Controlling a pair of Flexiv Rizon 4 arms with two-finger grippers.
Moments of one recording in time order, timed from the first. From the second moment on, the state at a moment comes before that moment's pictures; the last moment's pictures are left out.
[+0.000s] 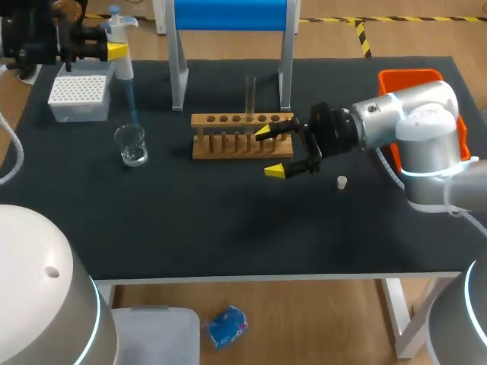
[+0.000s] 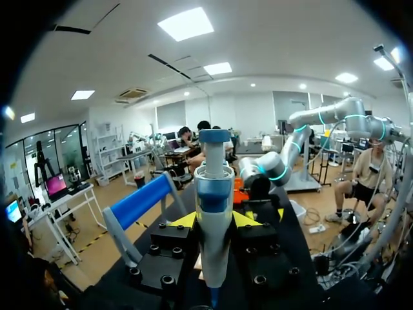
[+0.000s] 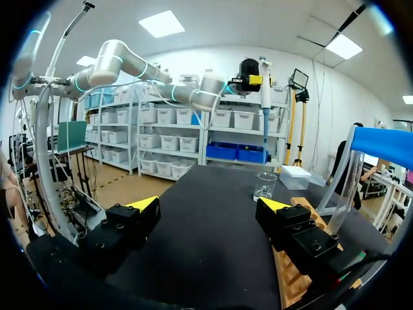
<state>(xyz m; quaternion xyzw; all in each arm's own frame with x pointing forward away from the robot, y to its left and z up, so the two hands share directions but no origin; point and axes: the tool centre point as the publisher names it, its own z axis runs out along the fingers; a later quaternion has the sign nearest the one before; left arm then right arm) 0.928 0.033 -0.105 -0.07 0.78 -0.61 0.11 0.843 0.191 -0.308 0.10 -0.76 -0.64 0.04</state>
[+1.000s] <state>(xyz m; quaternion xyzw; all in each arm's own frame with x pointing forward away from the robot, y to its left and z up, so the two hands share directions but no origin) 0.930 0.036 -0.114 -0.07 0.78 -0.61 0.11 0.850 0.213 -0.296 0.09 -0.77 -0.63 0.01</state>
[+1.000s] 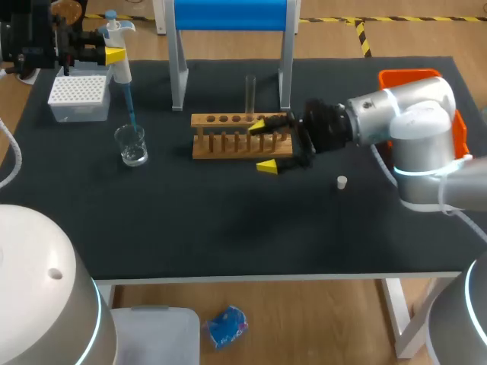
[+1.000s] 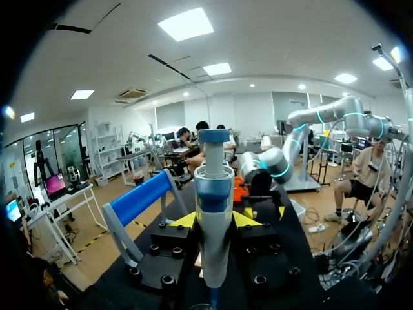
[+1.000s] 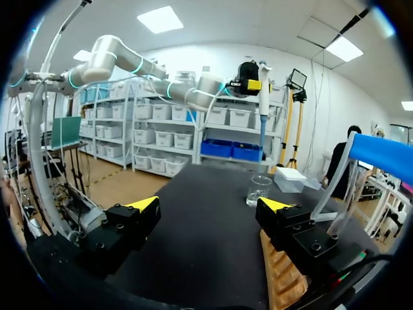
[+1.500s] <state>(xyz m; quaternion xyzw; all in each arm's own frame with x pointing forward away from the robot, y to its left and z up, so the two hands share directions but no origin) 0.930 0.037 -0.114 -0.07 0.78 -0.61 0.11 0.879 0.306 -0.292 0.03 -0.80 -0.60 0.01</state>
